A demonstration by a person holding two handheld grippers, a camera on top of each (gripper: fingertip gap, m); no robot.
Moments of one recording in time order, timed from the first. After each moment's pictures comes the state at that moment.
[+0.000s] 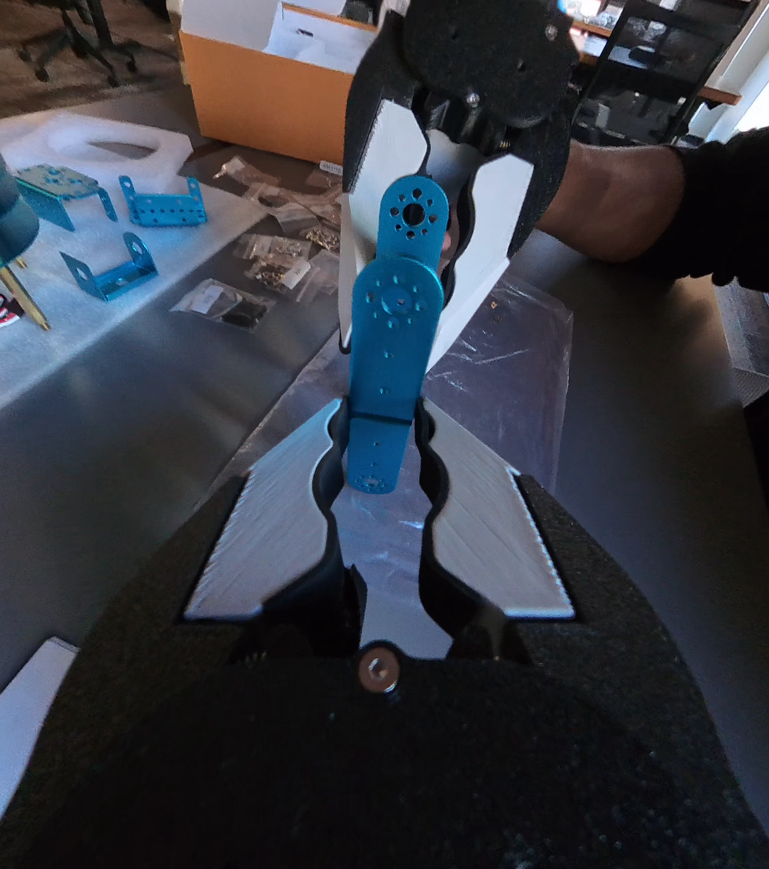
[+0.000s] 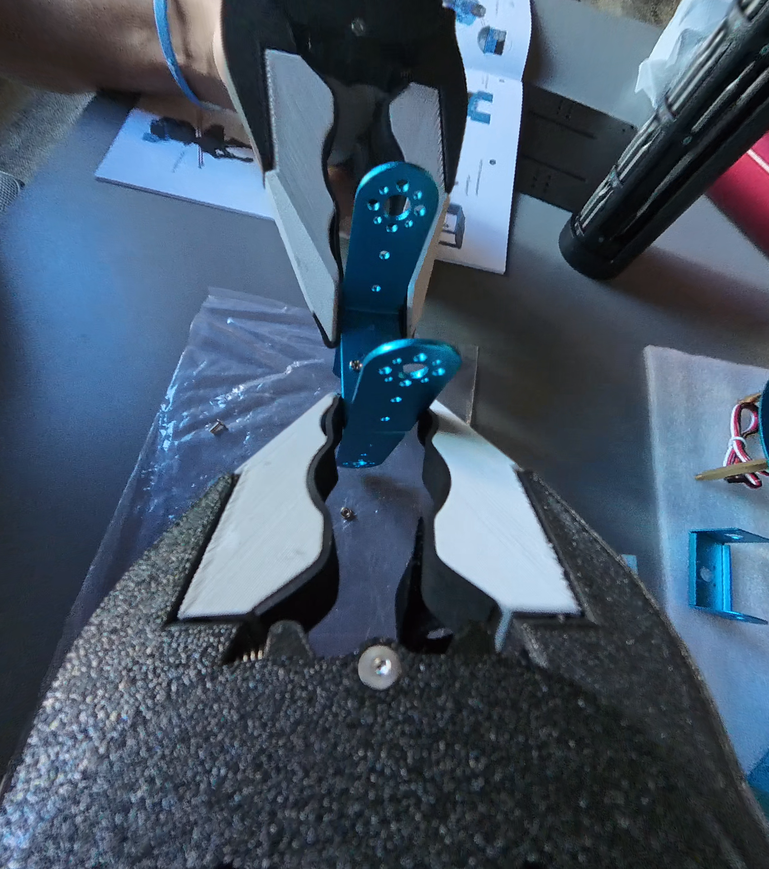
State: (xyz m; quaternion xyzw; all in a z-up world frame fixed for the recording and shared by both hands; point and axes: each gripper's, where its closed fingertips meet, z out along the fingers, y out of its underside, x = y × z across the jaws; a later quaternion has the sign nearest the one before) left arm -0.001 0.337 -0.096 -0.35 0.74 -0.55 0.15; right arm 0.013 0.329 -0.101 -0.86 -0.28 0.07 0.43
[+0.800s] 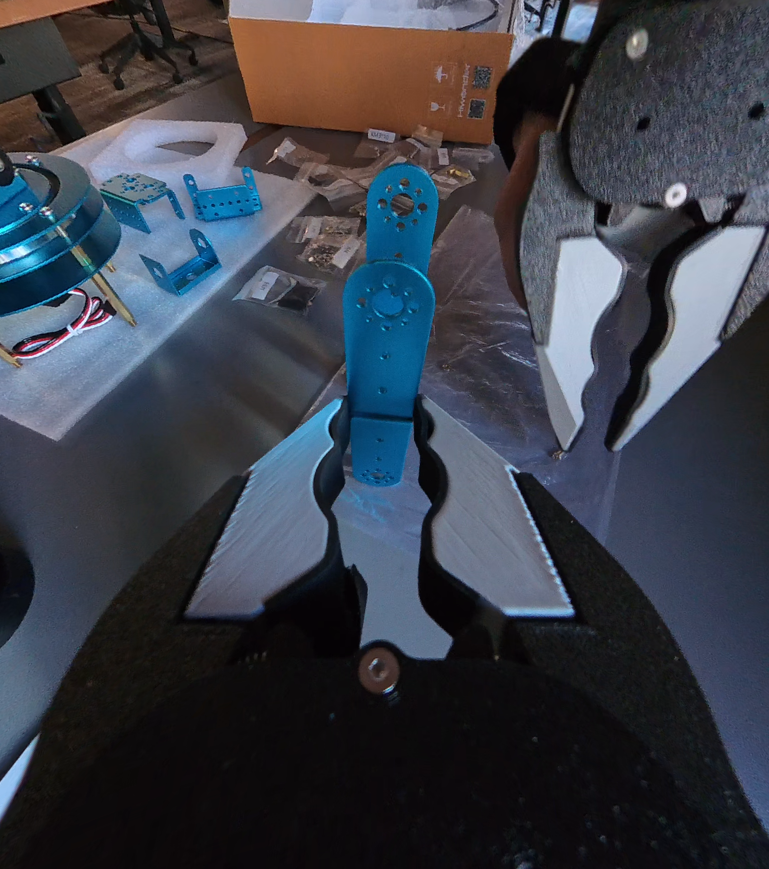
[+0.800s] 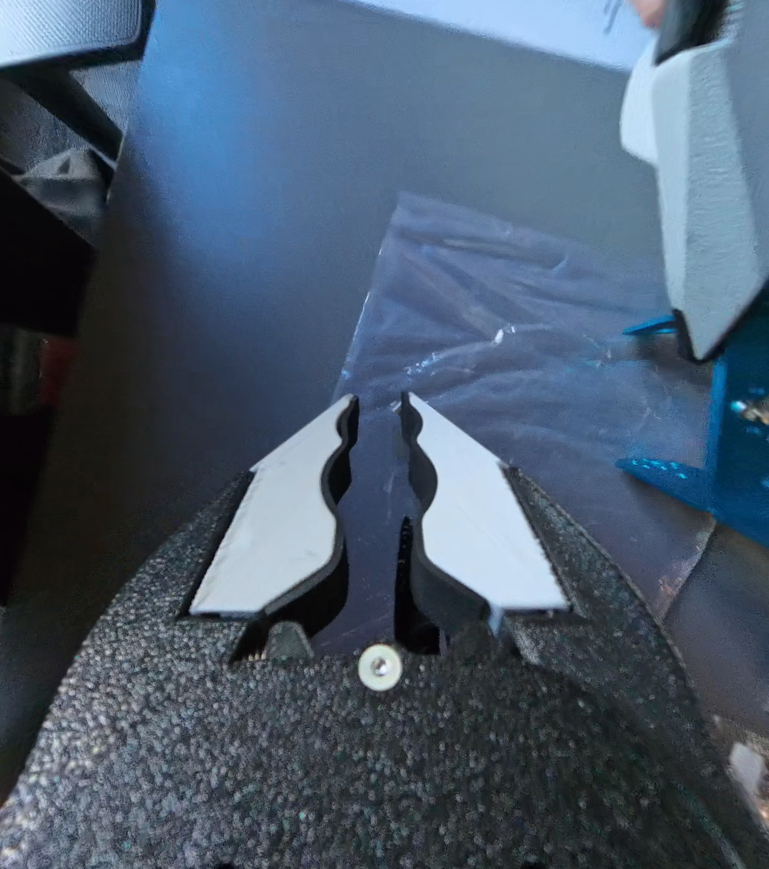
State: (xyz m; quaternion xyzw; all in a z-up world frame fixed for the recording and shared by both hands) left arm 0.005 0.358 -0.101 -0.35 0.77 -0.49 0.21; right arm -0.069 0.283 -0.149 -0.91 -0.33 0.15 0.19
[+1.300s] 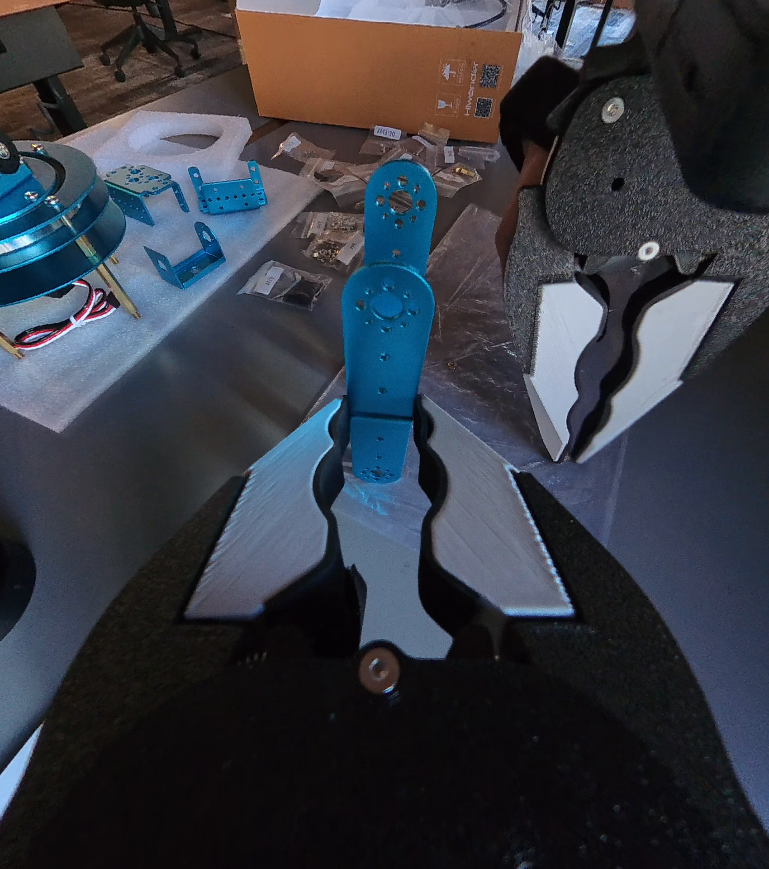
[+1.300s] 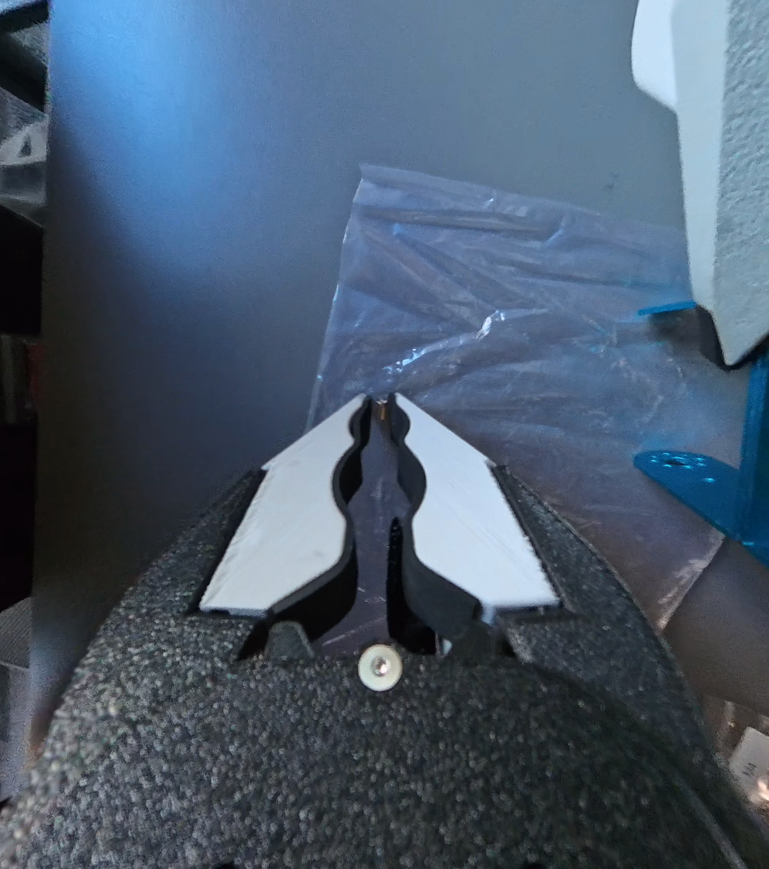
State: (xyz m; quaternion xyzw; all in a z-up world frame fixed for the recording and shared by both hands) left arm 0.006 0.361 -0.103 -0.35 0.77 -0.49 0.21; right arm -0.065 0.288 -0.164 -0.94 -0.30 0.13 0.12
